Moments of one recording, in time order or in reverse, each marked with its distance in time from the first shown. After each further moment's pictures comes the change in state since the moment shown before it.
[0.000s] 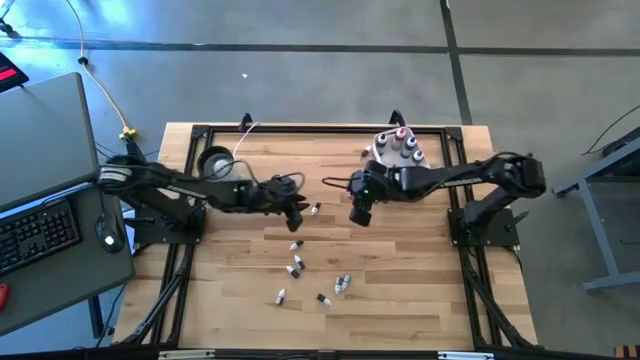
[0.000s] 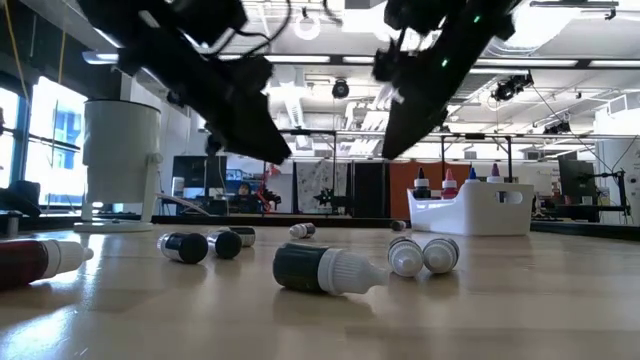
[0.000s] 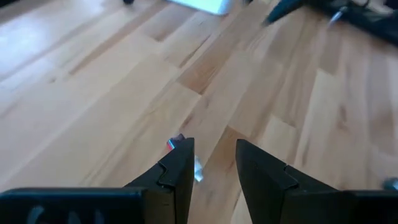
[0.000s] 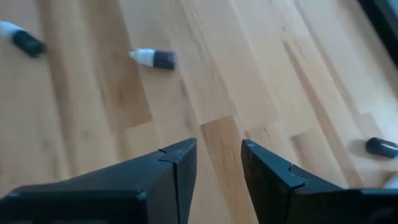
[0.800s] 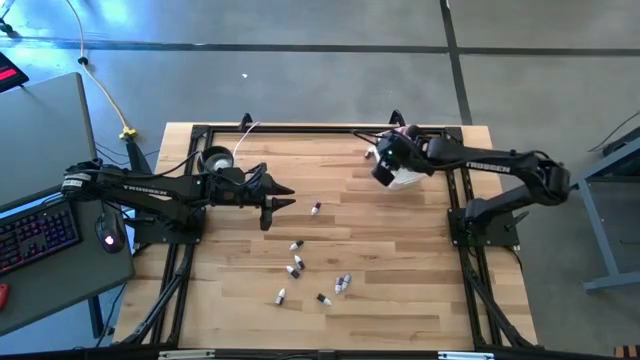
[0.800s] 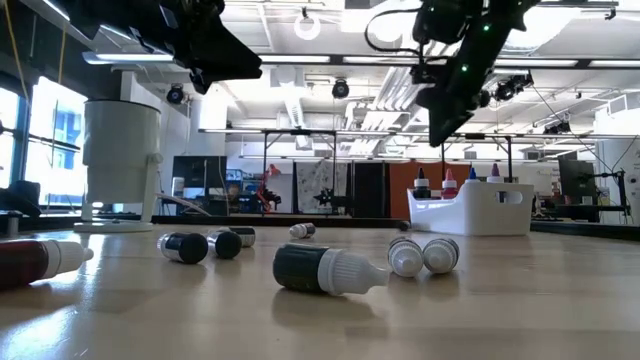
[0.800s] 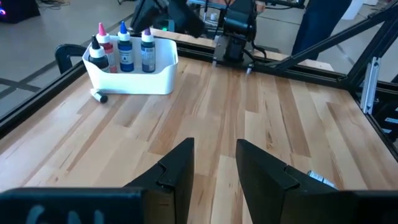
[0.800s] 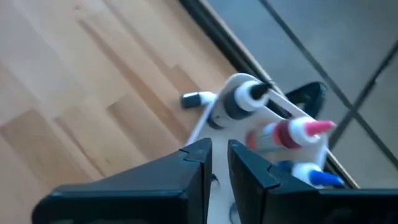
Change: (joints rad) left arm 0.000 -0.437 -0.102 -0.022 0.140 0.288; right arm -0.291 -0.173 0.000 -0.238 0.222 -0.004
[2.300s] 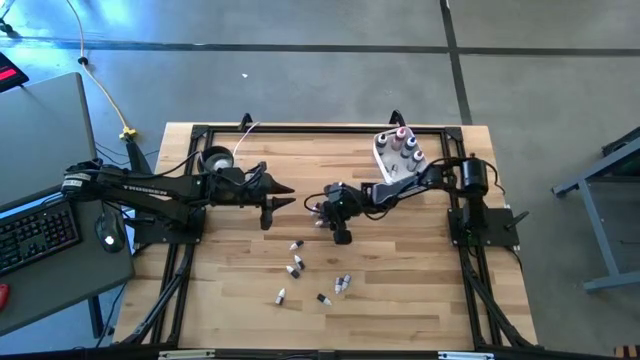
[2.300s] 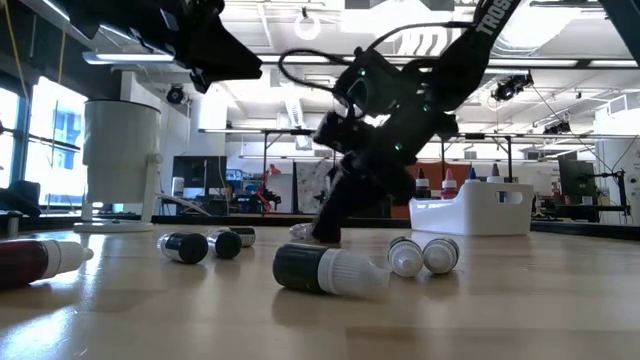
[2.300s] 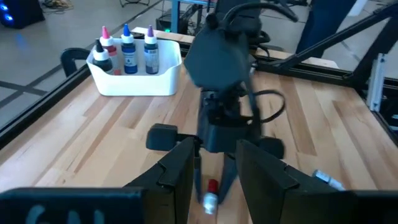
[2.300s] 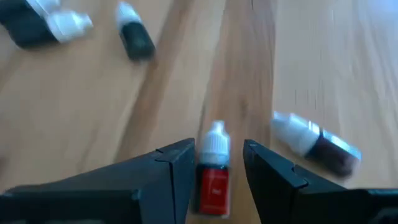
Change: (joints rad) left arm 0.000 0.000 0.000 0.000 -0.008 0.025; right arm 0.277 0.626 0.002 0.843 -0.624 -0.369
